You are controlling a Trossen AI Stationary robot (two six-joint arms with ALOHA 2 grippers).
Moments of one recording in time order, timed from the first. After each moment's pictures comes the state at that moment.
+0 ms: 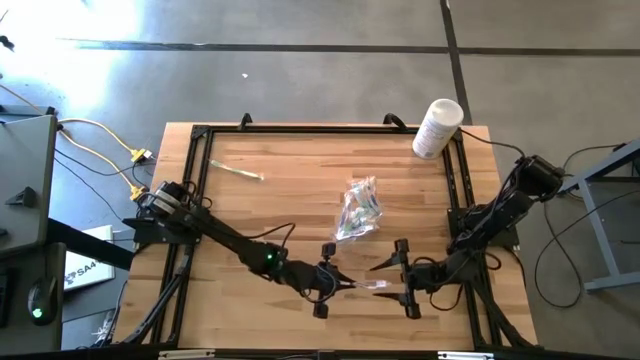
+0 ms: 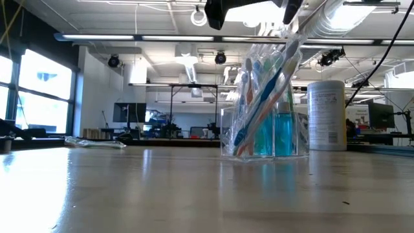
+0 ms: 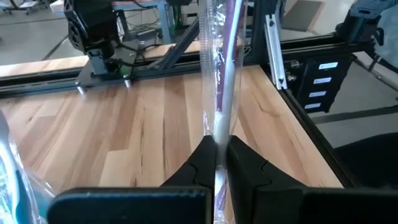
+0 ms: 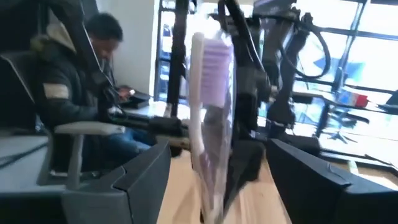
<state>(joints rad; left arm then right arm) -0.46 1.88 1.25 0.37 -0.35 -0.05 0.80 1.41 0.52 1.00 0.66 -0.16</state>
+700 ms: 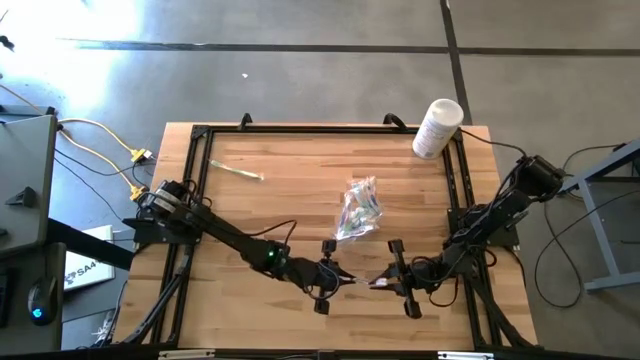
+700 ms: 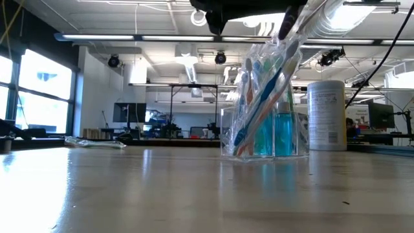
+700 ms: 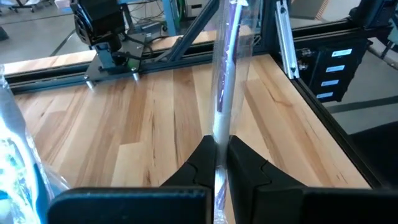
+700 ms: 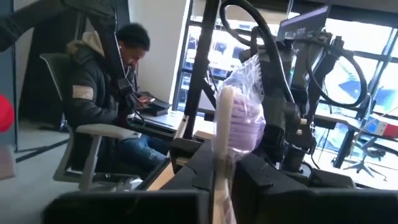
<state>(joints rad) -0.44 1.88 1.25 0.33 -0.35 -0.03 0.74 1.41 0.52 1.05 0.46 -0.24</state>
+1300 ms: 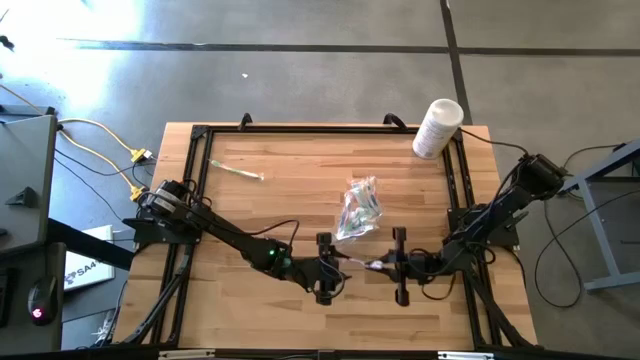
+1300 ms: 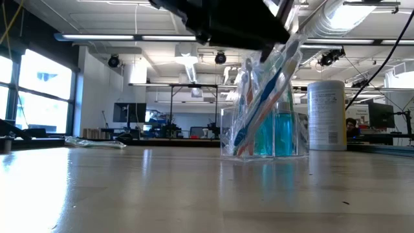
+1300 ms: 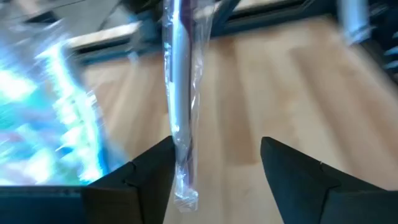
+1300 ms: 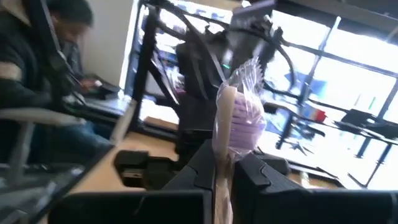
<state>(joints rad) -0.44 1.88 1.25 0.21 -0.48 -0.03 0.71 1.38 0.52 1.01 0.65 -0.32</state>
